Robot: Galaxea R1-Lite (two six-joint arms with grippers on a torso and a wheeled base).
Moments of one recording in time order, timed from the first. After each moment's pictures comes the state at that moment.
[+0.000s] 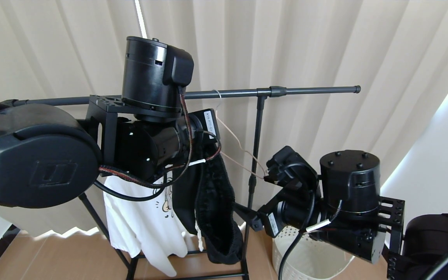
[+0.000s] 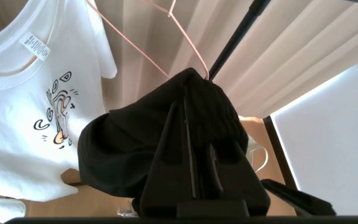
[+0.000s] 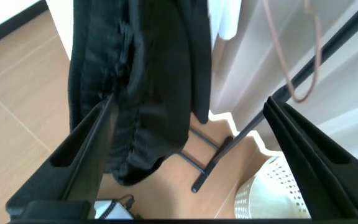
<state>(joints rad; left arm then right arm) -0.77 1.74 -1.31 -0.08 0.53 -0.43 0.80 1.76 -0.73 -0.67 -0.11 -0.02</state>
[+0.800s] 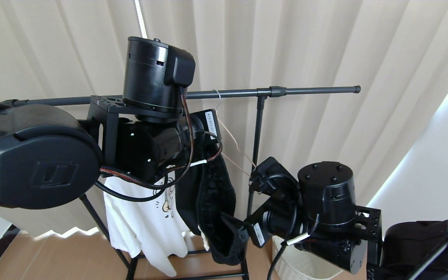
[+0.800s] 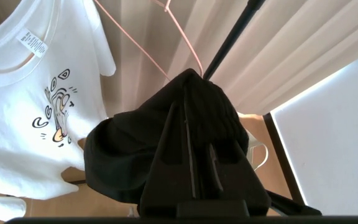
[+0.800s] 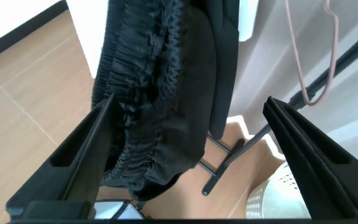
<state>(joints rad) -0.77 1.74 -1.31 -0.08 0.53 -0.43 0.85 1.85 -0.75 -0.69 -0.15 0.02</state>
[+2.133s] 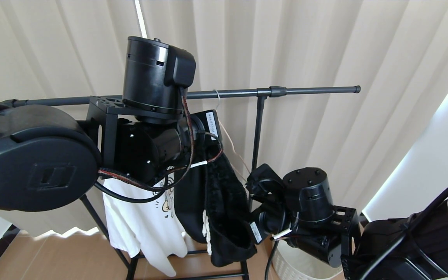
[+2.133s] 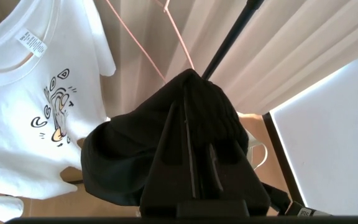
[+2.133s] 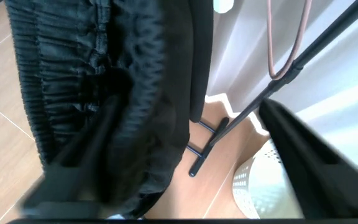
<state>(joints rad) -0.78 1.73 -1.31 -0.08 0.53 -0.44 0.81 1.94 -0.77 -0.69 -0.19 0.02</state>
